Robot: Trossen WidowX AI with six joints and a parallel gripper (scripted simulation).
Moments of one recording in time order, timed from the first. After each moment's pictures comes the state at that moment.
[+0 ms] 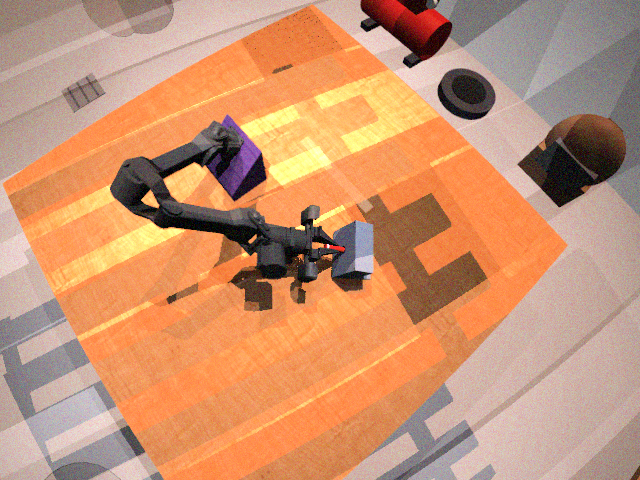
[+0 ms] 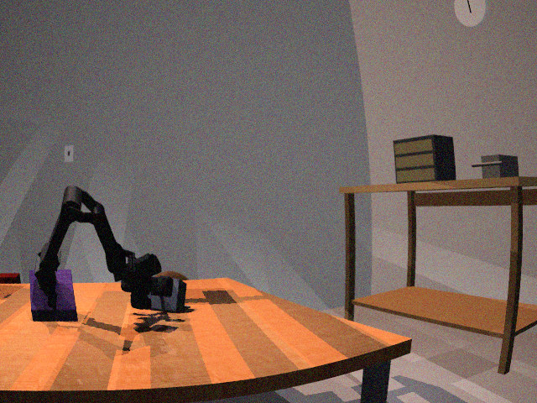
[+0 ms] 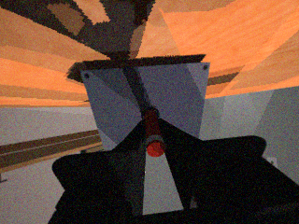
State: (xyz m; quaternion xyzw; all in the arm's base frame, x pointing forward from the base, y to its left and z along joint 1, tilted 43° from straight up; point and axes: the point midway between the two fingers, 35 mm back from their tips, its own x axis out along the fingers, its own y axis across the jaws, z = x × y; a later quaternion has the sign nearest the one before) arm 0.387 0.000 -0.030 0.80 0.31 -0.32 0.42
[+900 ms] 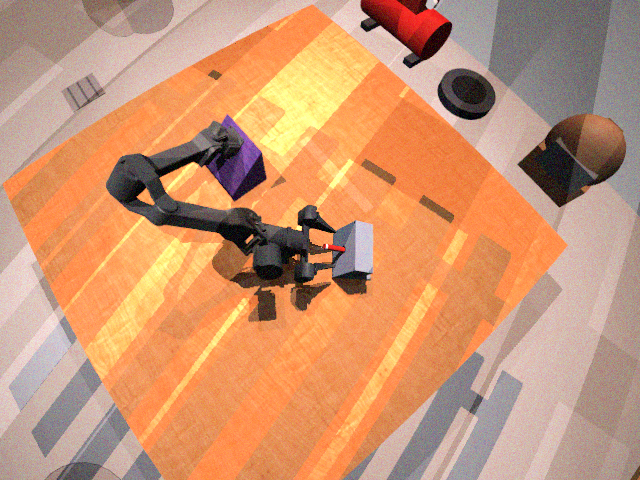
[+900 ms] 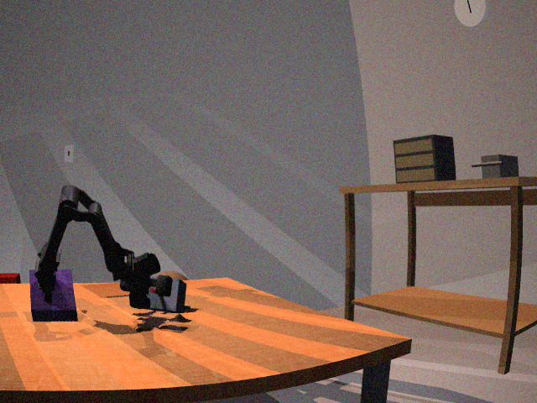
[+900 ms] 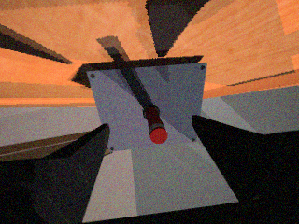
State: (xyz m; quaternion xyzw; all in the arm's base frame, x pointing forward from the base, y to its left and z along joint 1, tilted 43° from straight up) arm 0.383 -0.003 -0.023 0.80 0.30 -0.32 0.42
